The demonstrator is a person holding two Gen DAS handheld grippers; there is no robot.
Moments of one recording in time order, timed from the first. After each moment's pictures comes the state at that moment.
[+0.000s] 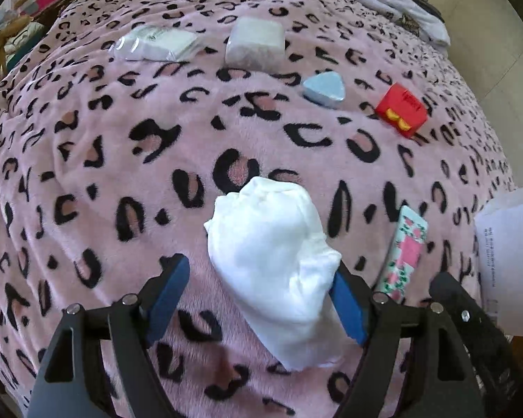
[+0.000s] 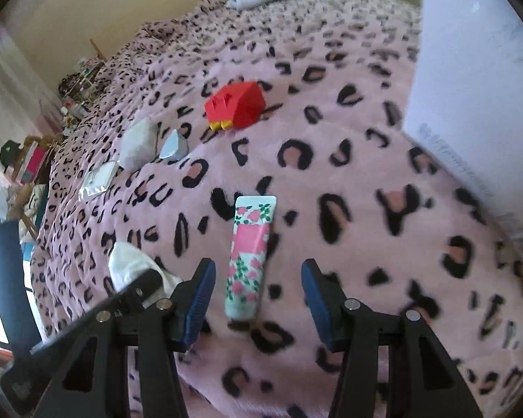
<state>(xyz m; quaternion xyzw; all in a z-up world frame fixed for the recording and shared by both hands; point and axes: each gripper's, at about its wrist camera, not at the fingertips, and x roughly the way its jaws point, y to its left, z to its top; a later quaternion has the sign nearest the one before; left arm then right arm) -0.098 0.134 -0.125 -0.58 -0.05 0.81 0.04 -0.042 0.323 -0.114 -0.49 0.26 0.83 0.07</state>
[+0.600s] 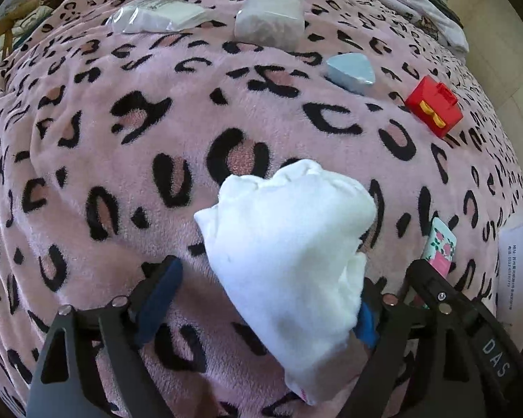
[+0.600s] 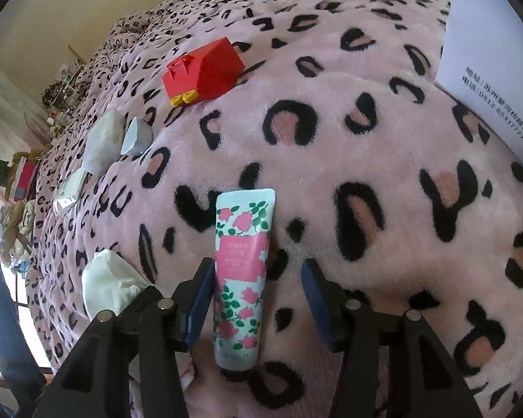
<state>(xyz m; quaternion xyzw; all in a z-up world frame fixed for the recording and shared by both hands) -0.108 0.140 -0.163 -0.58 -0.07 0.81 0.01 -0.071 0.319 -0.167 -0.51 0.29 0.81 0.08</state>
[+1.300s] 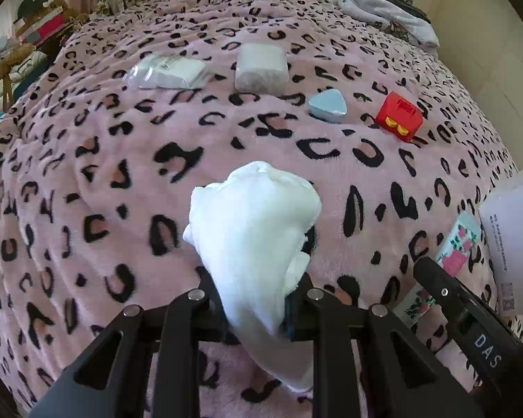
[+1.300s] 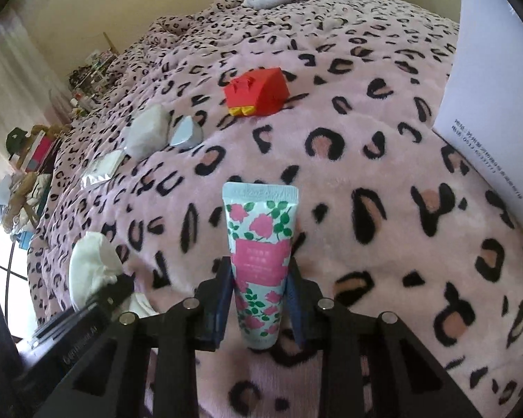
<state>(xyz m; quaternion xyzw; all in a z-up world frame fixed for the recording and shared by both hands) -0.082 0.118 -0.108 -0.53 -0.01 0.84 0.04 -0.045 0.299 -0.124 -0.48 0.23 0.85 0.04</state>
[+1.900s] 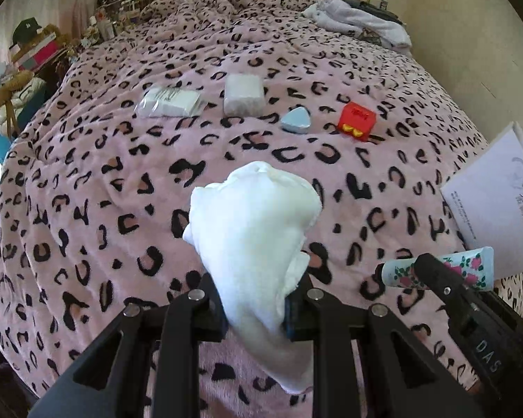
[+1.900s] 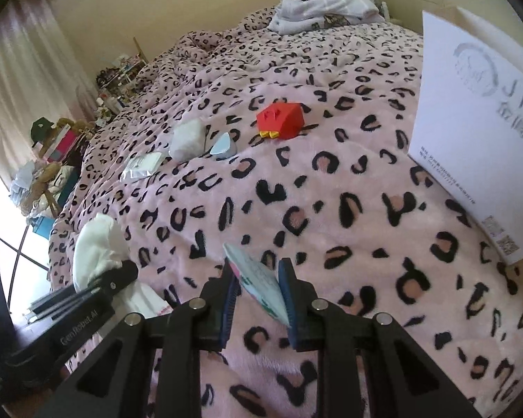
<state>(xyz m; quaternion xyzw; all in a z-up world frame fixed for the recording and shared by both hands) -0.028 0.123 -0.046 -0.51 0.02 0.86 0.07 0.015 0.295 -0.068 -0.44 0.21 0.87 0.02</state>
